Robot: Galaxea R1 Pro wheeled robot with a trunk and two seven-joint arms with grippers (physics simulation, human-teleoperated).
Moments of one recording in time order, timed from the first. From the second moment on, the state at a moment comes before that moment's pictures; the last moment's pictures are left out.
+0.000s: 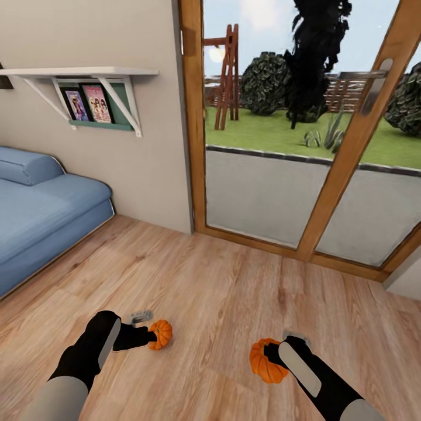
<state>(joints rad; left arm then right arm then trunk) -0.57 0.05 0.09 -0.86 0.05 1.00 -0.19 -0.50 -0.14 0.52 -0.88 -1.00 0.54 -0.70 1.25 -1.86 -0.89</state>
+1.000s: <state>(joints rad) -0.57 0.06 0.24 -0.86 0.05 0.92 -0.19 -0.50 -0.14 0.37 -1.23 -1.04 0.69 -0.58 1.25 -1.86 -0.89</state>
